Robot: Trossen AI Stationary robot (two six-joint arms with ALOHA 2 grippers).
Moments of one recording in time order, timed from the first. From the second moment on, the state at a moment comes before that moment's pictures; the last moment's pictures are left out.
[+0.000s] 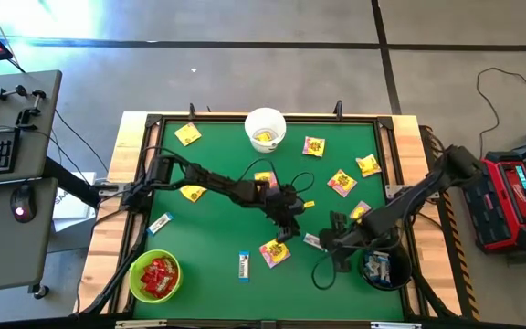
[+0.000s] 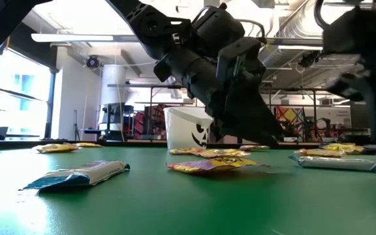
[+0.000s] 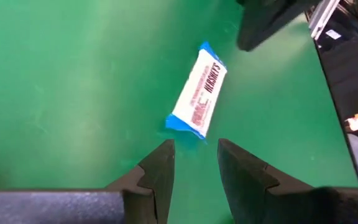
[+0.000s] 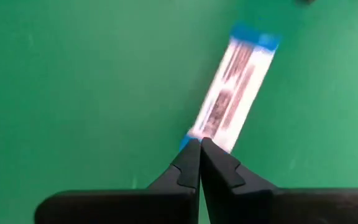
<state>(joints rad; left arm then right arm) -0.04 2.20 1.43 0.03 0.36 -0.35 0.56 1.46 0.77 -0.49 0.14 0.55</state>
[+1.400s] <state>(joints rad) -0.01 2.22 1.43 -0.03 0.36 -0.51 0.50 1.61 0.74 -0.33 0.14 0.45</state>
